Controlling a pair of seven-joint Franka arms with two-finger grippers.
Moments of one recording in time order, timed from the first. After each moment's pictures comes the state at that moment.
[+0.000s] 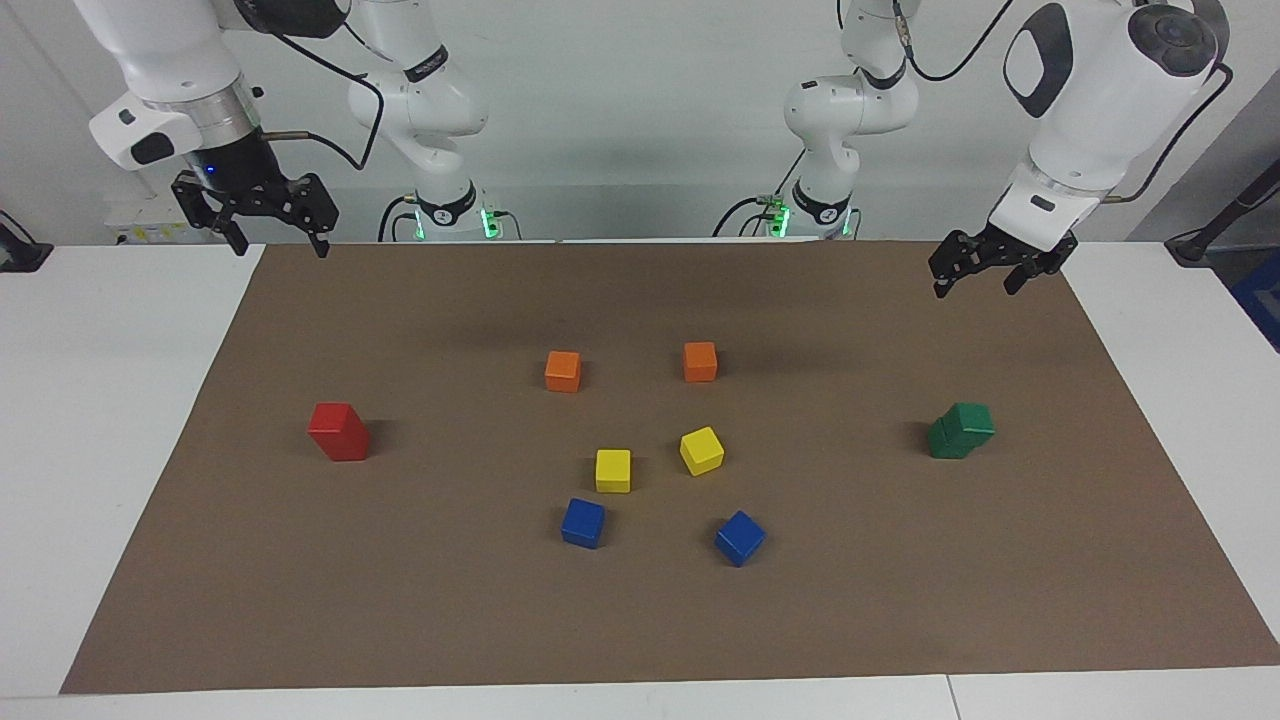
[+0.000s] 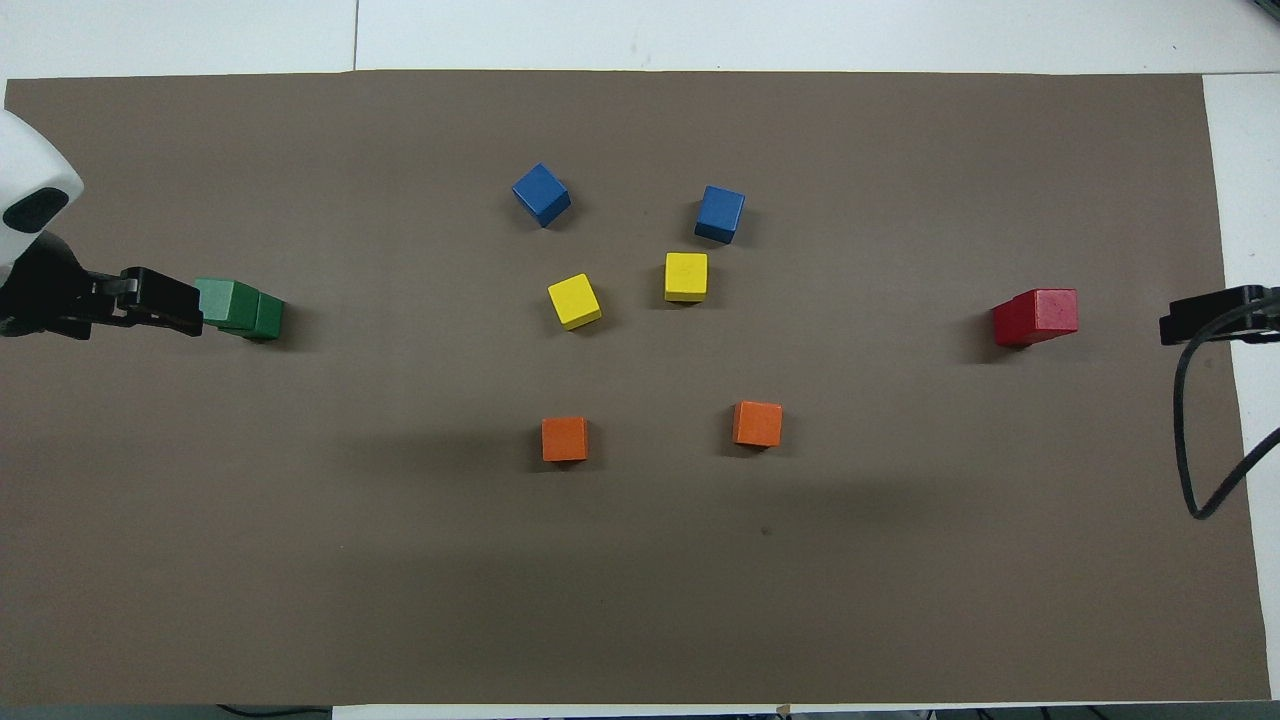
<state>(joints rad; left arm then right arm) 0.02 0.01 -0.11 -1.63 0.01 1.58 -0.04 -0.12 -0.11 0.07 -1.66 -0.02 1.57 -0.02</state>
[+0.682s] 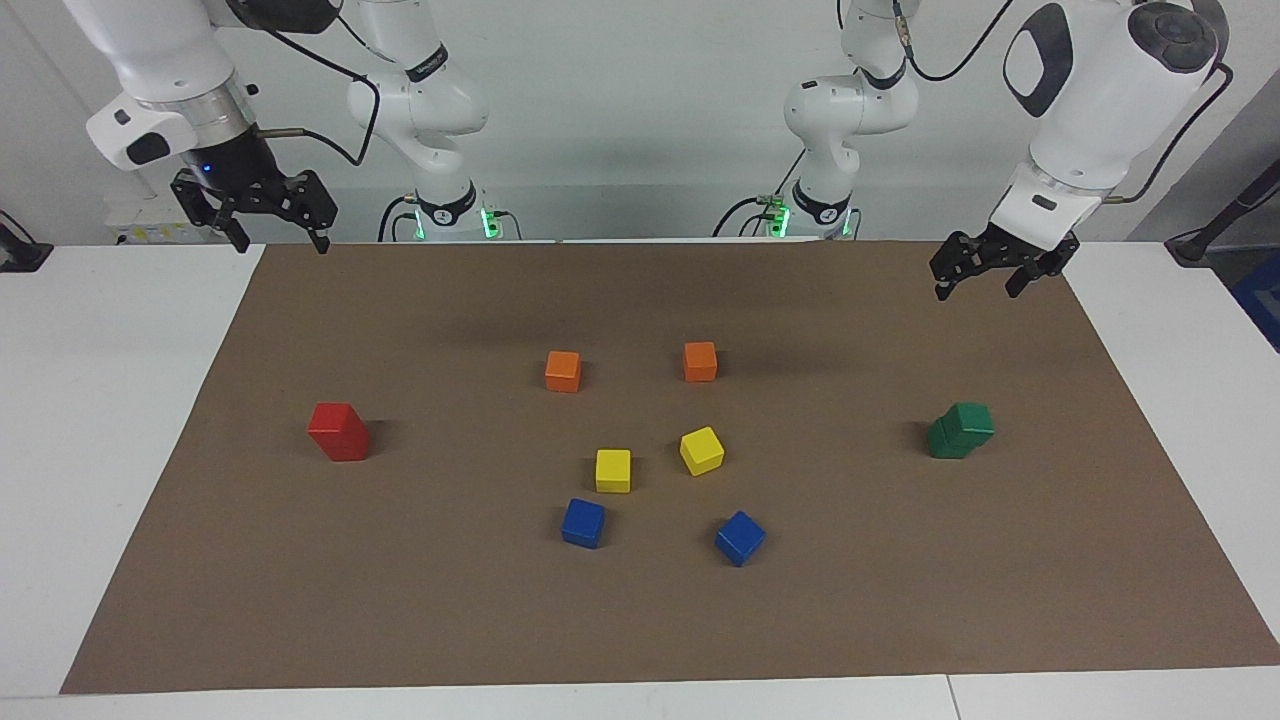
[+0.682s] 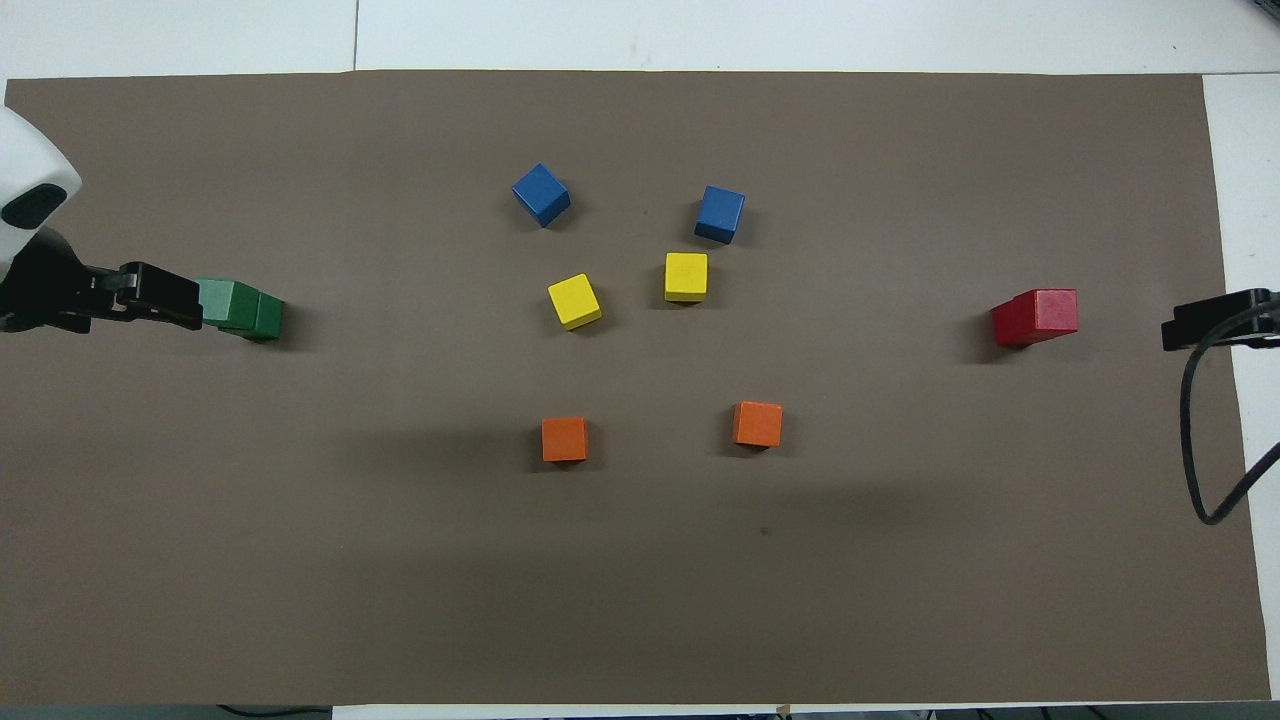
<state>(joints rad) 0.02 0.01 -0.11 -1.63 0.01 1.60 -0.04 -0.04 -0.11 -0.01 -1.65 -0.02 1.55 -0.02</state>
